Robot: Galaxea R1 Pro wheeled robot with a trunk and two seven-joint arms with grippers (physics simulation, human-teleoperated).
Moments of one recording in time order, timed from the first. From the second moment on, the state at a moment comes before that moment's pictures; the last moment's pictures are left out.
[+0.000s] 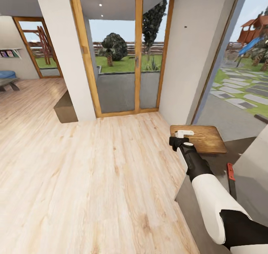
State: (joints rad) left arm 0.41 -0.02 -0.01 -0.60 0.01 -0.65 -0.01; right arm -0.97 0.05 -0.10 -0.72 0.08 0.33 -0.11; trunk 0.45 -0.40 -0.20
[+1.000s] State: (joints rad) left arm 0.41 -0.02 0.00 -0.60 0.01 -0.65 -0.01; right arm -0.97 0.05 -0.10 -0.72 0.08 0.33 -0.11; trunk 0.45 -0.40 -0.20
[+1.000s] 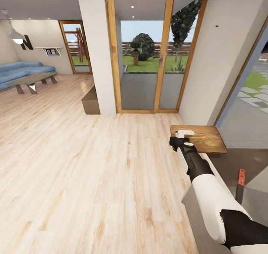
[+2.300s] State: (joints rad) left arm 0.41 -0.02 0.00 -0.60 0.01 -0.65 -0.01; right arm -0.97 0.04 -0.10 -0.72 0.08 0.33 -0.11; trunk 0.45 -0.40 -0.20
